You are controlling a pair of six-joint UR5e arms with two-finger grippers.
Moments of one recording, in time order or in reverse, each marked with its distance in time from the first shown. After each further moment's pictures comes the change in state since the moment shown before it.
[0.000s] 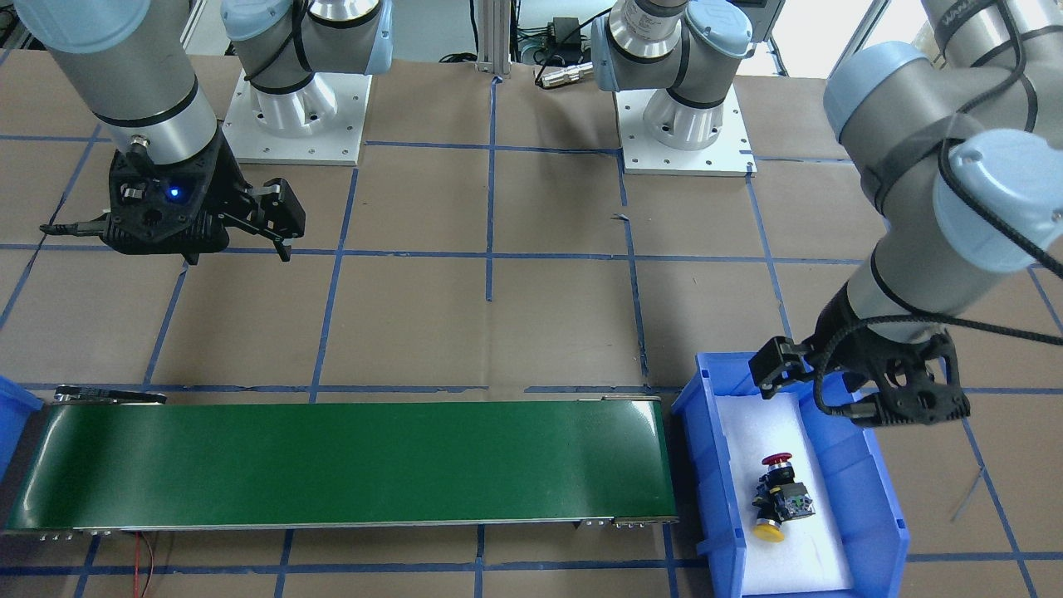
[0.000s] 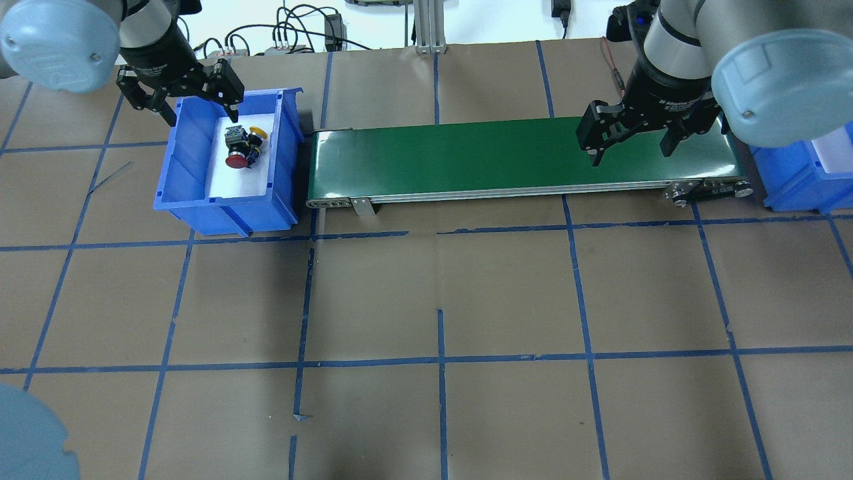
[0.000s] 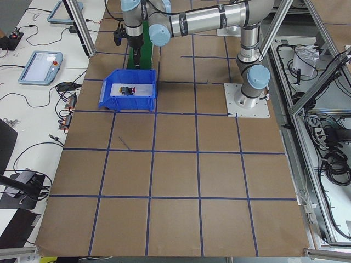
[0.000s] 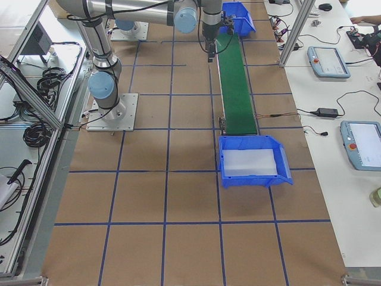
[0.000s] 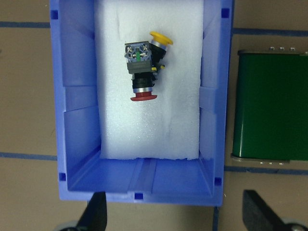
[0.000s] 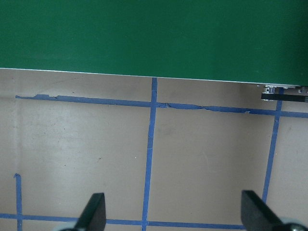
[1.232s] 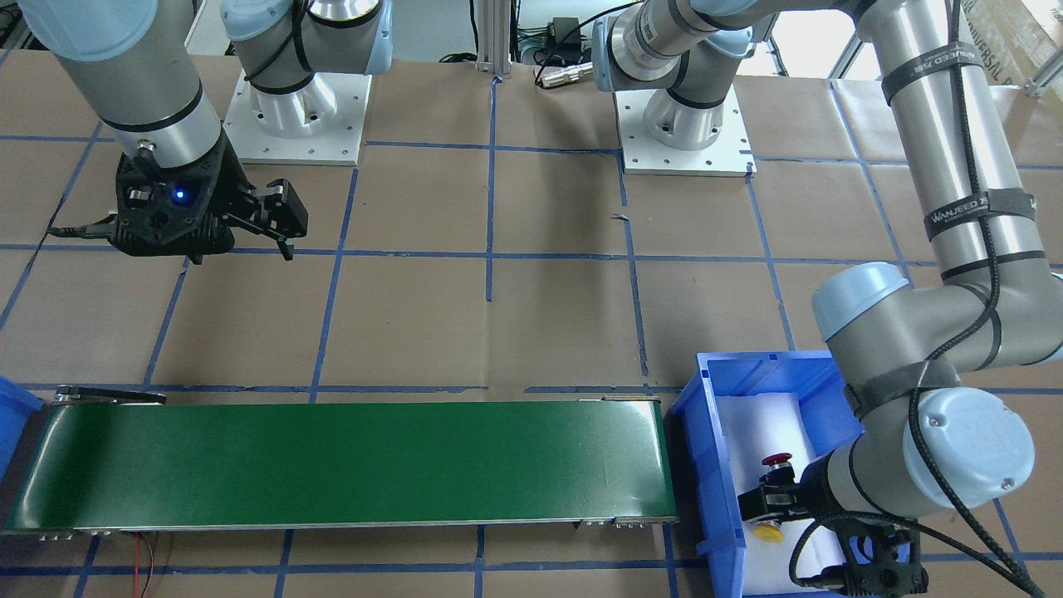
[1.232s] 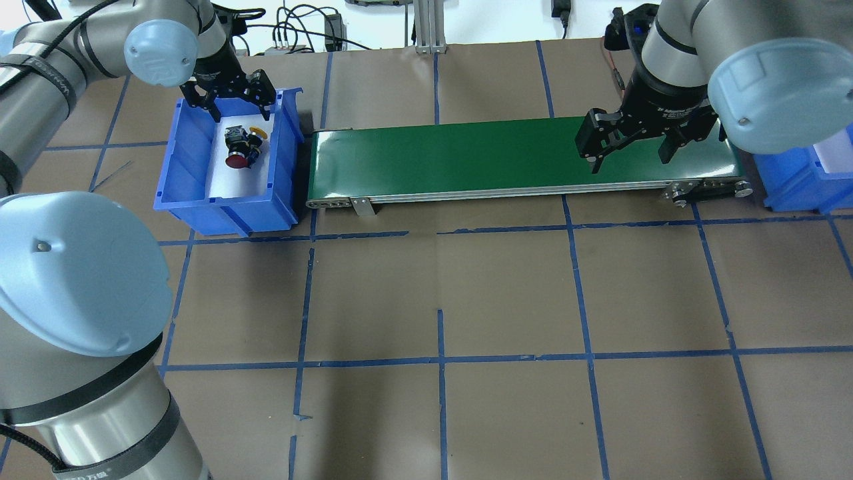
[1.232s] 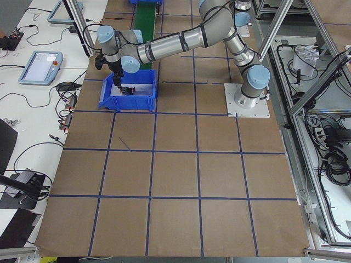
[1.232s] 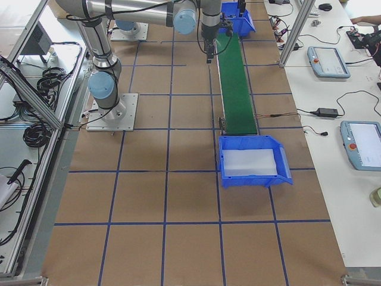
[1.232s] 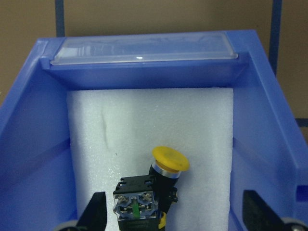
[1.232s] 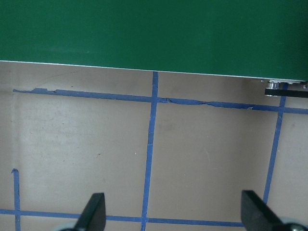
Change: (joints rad) left arm 0.011 -0.311 0.190 0.064 -0.008 0.046; right arm 0.000 -0.001 0.017 -0.001 0.000 -0.007
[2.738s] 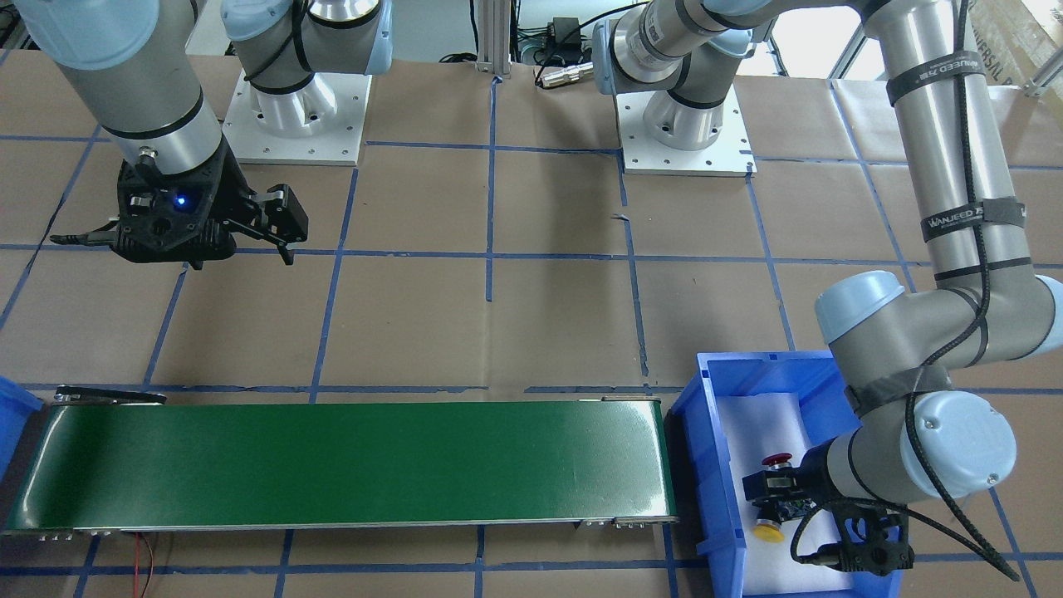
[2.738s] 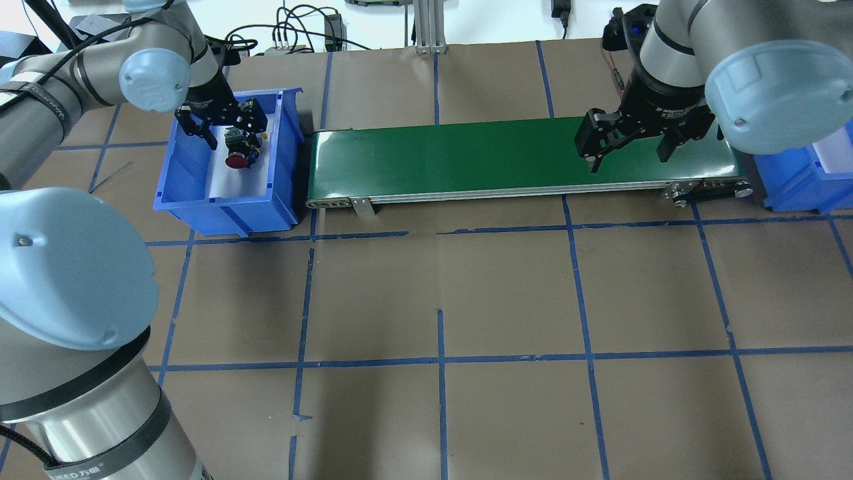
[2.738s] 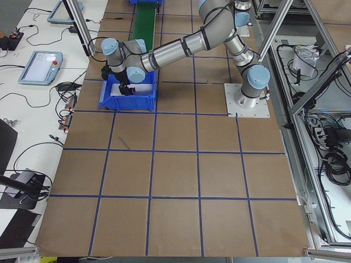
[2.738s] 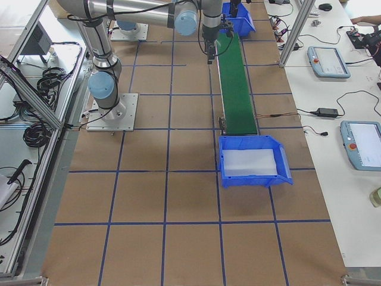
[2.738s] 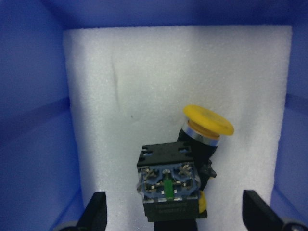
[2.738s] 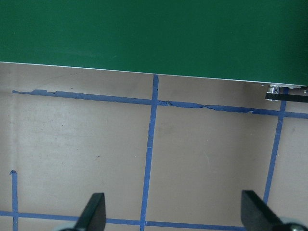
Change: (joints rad) left arm 0.031 0.000 -0.094 0.049 -0.007 0.029; right arm 0.000 0.005 0.001 -0.012 0.000 -0.011
